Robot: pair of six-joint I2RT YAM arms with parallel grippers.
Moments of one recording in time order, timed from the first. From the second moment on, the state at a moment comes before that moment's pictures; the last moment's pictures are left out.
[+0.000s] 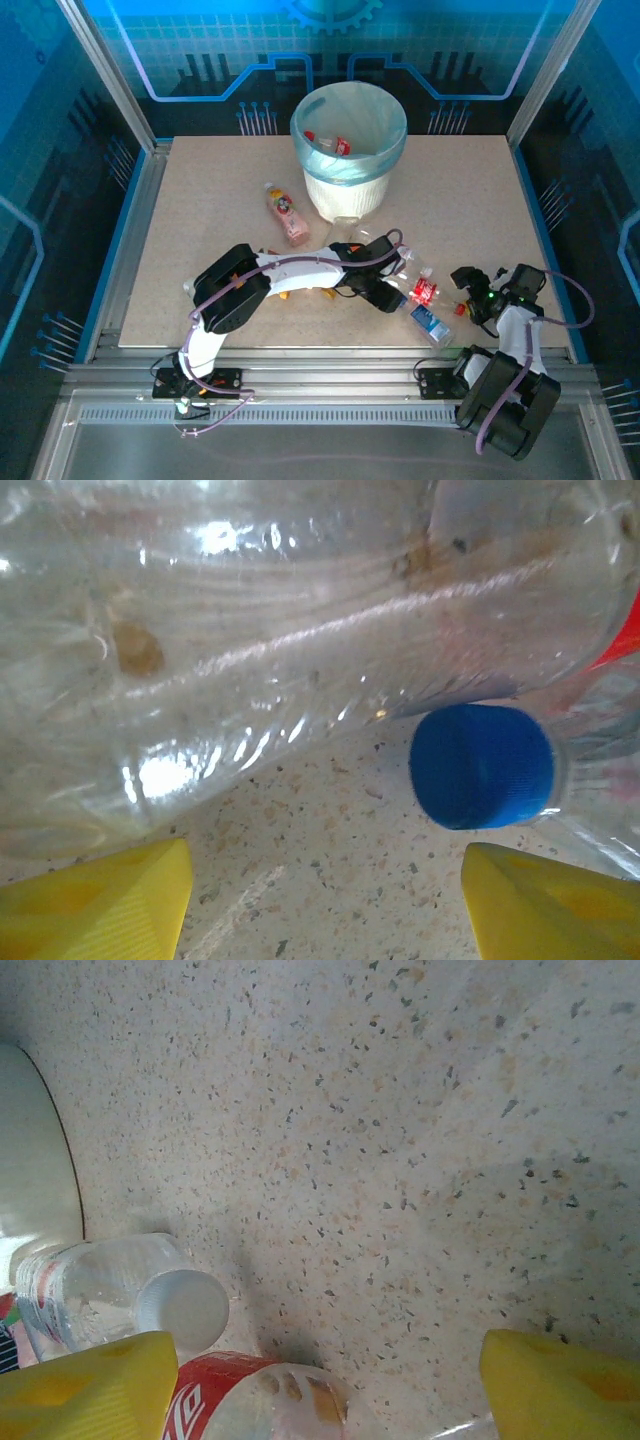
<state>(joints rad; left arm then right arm) -1.00 2.05 1.45 -0.50 0.17 -0.38 -0.58 0.95 0.35 -0.50 -0.61 0.56</state>
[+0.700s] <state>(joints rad) -1.00 1.98 1.58 -0.52 0.17 -0.35 -0.55 0.71 0.31 -0.62 -0.48 0.62</state>
